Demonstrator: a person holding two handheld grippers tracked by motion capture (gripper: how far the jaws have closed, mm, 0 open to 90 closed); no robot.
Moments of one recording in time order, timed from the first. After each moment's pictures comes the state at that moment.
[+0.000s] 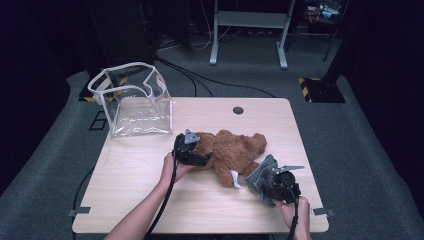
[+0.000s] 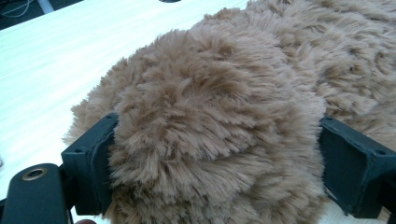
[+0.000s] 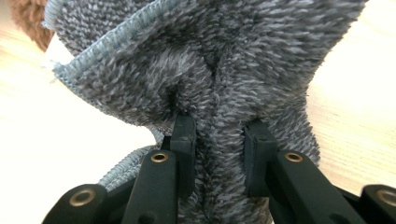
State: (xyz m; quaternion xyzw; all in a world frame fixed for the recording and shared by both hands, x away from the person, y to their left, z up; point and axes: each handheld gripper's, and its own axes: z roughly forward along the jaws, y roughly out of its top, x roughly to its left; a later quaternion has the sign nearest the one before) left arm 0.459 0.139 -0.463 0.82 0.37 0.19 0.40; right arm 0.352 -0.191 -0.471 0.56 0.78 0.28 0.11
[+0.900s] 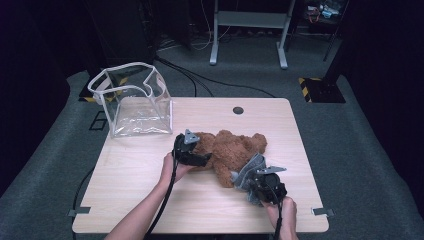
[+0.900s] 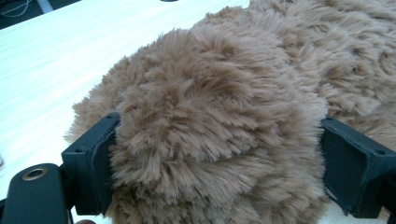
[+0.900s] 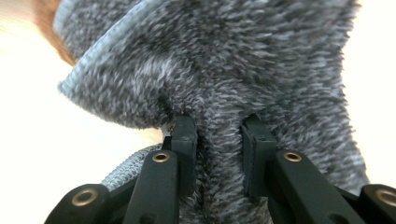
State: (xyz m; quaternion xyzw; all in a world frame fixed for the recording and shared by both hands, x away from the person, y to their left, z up) left arm 0.459 0.140 -0.464 0.81 0.37 0.19 0.40; right arm 0.349 -0.152 -0.478 0.53 0.79 0.26 0.16
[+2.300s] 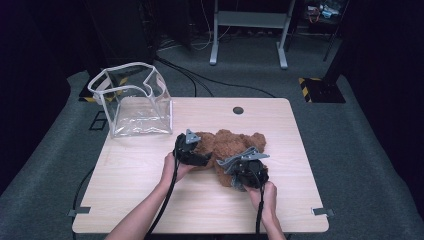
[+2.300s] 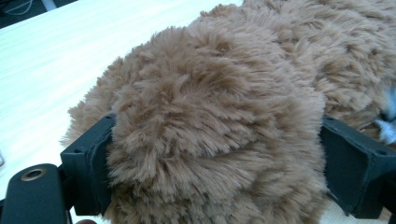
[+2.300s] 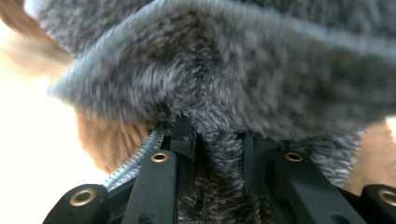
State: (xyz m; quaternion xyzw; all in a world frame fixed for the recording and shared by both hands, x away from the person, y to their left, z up) left arm 0.460 0.137 -0.464 0.82 0.37 0.20 0.39; right arm 0.395 -0.106 -0.484 0.51 0.79 0.31 0.17
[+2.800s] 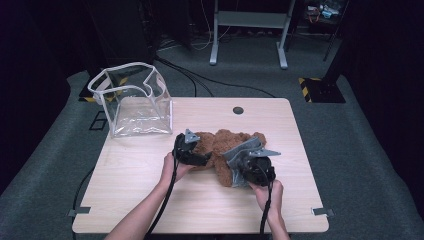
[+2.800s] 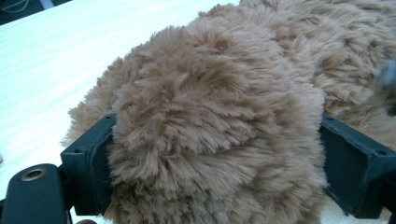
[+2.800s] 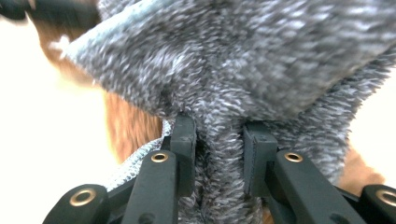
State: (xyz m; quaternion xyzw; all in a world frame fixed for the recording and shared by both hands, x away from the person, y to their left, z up) left arm 0.460 0.138 -0.463 0.82 0.37 0.19 0.40; right arm 0.390 -0.123 -0.447 0.51 0.76 0.36 0.17
